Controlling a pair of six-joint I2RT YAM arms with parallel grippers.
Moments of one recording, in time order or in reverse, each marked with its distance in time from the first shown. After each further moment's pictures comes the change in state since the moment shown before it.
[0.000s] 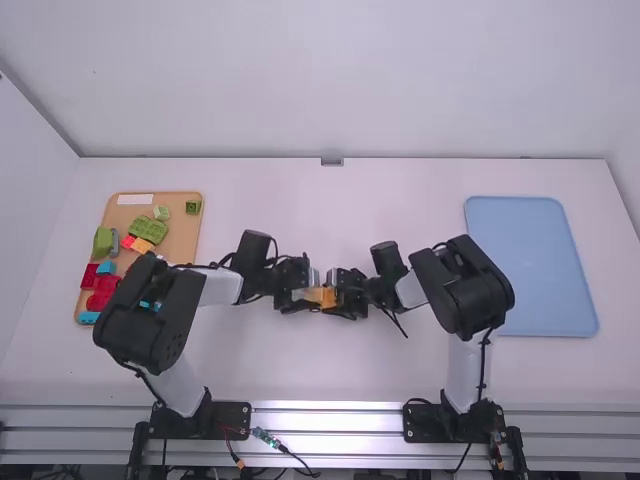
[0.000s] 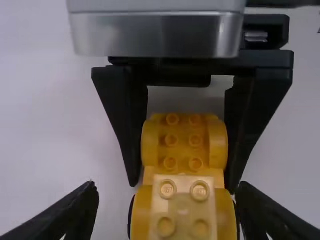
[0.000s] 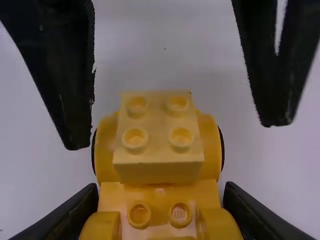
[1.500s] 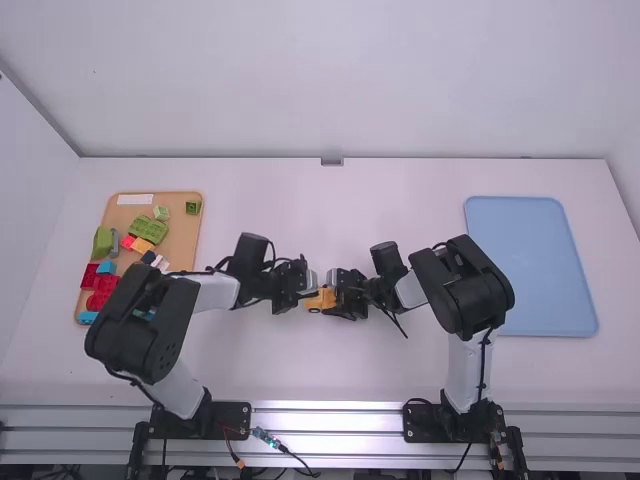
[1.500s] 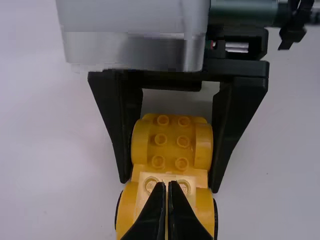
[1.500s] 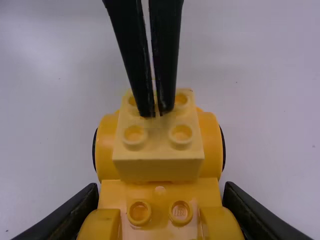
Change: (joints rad) left arm 0.002 -0.045 -0.039 -0.013 0.012 -0.042; right arm 0.000 0.000 0.000 -0.008 -0.003 0.011
